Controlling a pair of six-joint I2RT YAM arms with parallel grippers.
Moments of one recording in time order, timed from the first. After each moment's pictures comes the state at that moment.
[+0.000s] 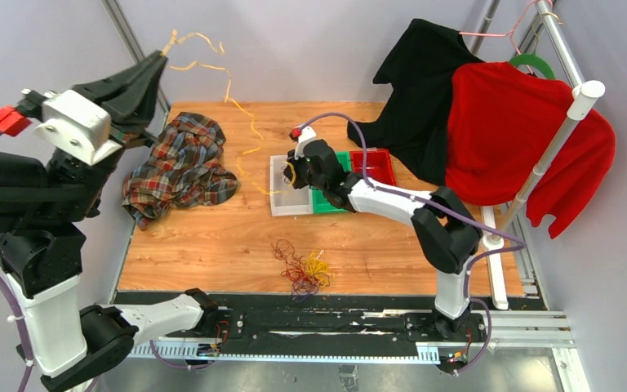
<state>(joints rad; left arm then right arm) -0.63 1.07 2.13 -0.48 0.03 0.56 0.83 1.86 1.31 0.22 0.02 0.25</state>
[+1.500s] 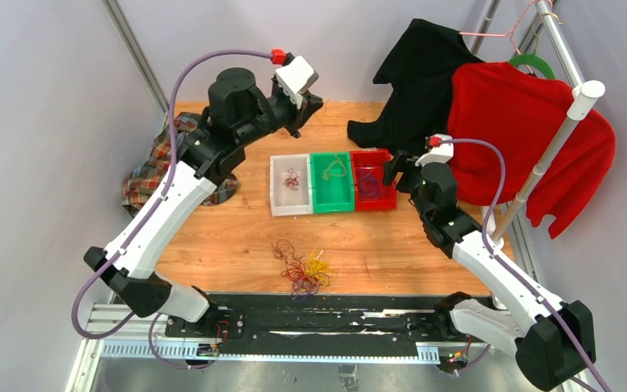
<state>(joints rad) -0.64 1.42 1.74 -0.38 0.25 0.23 0.46 1.01 0.71 0.09 0.32 0.34</state>
